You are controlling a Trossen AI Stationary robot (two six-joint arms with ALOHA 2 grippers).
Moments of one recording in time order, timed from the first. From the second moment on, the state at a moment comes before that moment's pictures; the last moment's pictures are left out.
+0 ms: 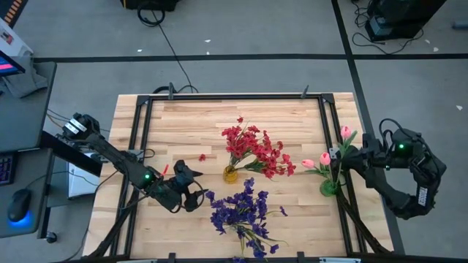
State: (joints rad) left arm -0.62 1.30 0.65 -0.10 -0.76 -0.74; right arm -0.91 0.01 0.96 -1.50 -0.68 -0.10
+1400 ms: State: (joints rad) left arm -0.62 1.30 0.65 -0.10 -0.77 -0.74; right arm -0.74 0.01 0.89 -1.24 -0.61 -0.02
